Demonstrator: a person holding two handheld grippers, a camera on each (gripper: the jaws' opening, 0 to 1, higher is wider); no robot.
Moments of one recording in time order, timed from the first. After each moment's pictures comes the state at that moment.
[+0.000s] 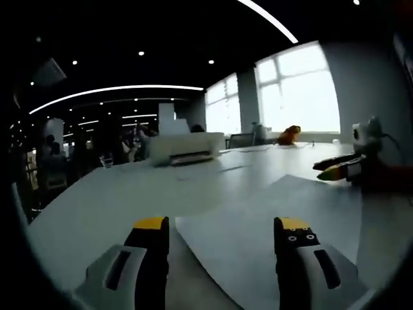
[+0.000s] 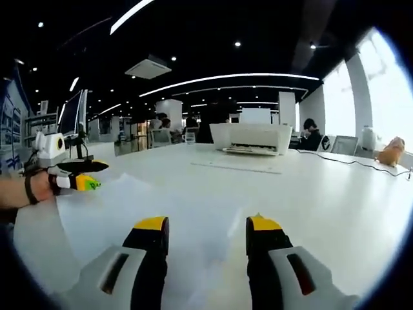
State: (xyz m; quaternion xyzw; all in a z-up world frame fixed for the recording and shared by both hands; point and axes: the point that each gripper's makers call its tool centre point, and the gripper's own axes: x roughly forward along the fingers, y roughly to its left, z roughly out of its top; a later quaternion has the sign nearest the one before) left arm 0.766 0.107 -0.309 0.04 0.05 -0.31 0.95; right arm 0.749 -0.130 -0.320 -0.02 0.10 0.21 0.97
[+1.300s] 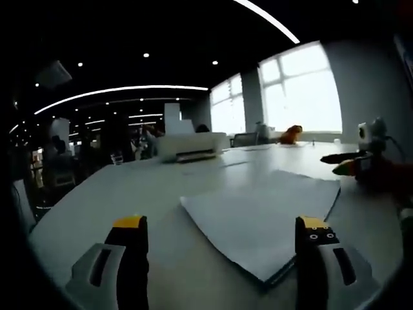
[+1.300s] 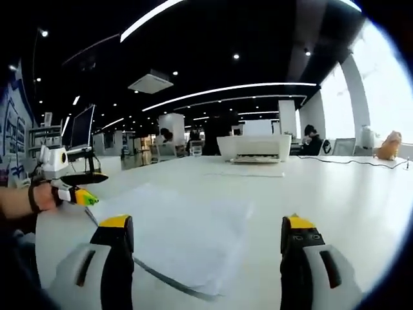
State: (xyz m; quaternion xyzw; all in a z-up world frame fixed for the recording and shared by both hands) left arm 0.696 0.138 -0.308 0.04 0.05 -0.28 0.96; right arm 0.677 -0.123 -0.304 0.02 0.06 0.22 0.97
